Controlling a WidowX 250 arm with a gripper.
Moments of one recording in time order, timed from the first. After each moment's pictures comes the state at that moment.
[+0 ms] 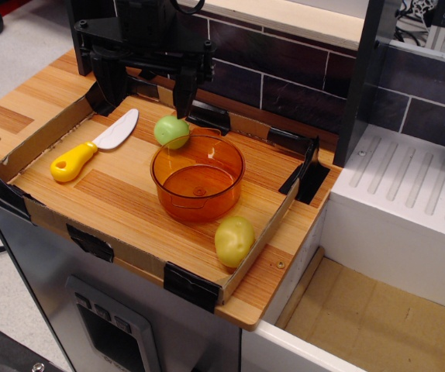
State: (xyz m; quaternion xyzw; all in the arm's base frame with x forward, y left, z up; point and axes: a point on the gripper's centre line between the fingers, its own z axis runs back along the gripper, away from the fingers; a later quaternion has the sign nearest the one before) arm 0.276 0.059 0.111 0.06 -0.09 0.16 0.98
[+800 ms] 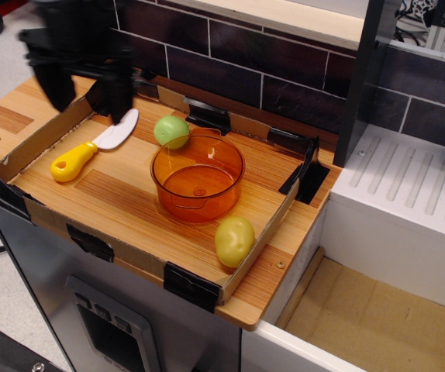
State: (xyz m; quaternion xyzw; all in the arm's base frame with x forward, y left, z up) arm 0.258 0.112 0.094 -0.02 -0.07 0.04 1.00
